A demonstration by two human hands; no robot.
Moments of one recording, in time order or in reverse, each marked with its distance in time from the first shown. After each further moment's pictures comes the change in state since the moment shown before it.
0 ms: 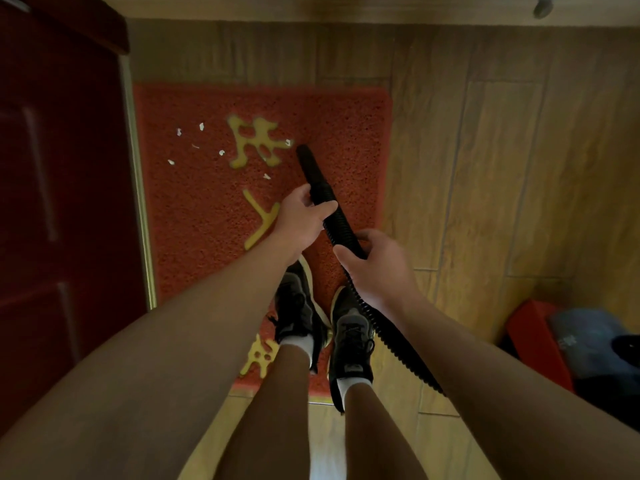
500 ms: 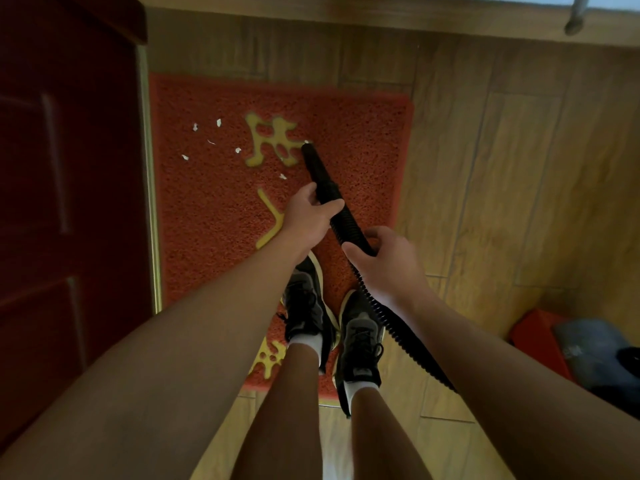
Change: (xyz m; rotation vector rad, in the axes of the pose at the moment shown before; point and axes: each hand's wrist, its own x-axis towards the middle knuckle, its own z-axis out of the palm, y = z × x) left_hand 0.009 -0.001 -0.026 -0.026 0.011 0.002; right_hand 0.008 -0.025 0.013 -0.110 0.029 -0.003
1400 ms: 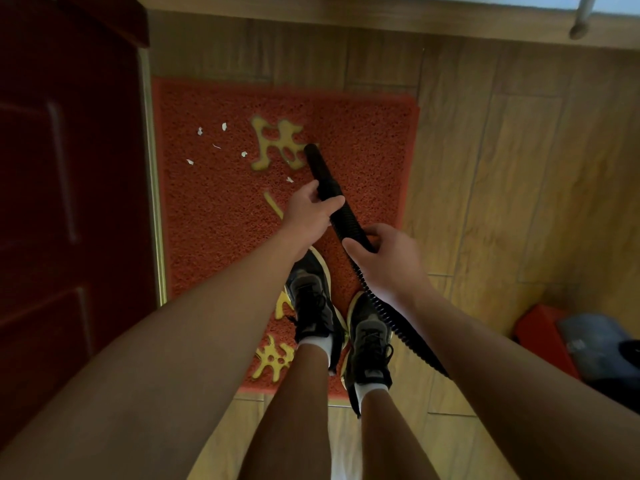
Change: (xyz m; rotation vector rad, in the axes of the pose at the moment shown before) left_hand 0.014 0.002 -0.026 0.015 -0.078 0.023; right_hand 0.001 -0.024 0.014 -0.007 0.037 -0.013
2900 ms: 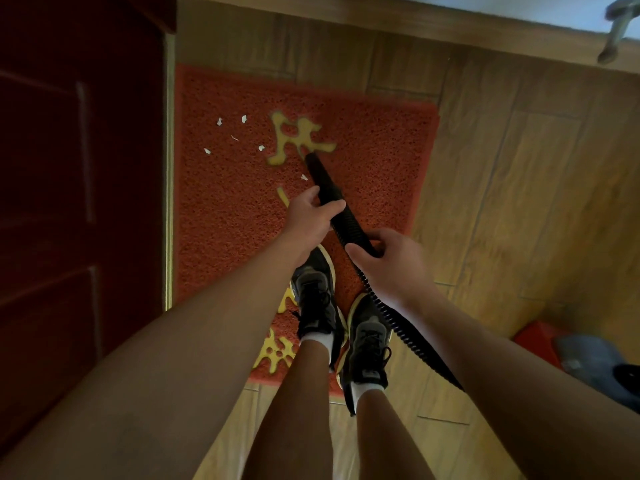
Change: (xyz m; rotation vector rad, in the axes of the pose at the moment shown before) left_hand -0.018 0.006 -0.015 -0.100 0.072 -0.084; right_hand -0.002 -0.016 -0.002 -0.064 -0.058 -0.042
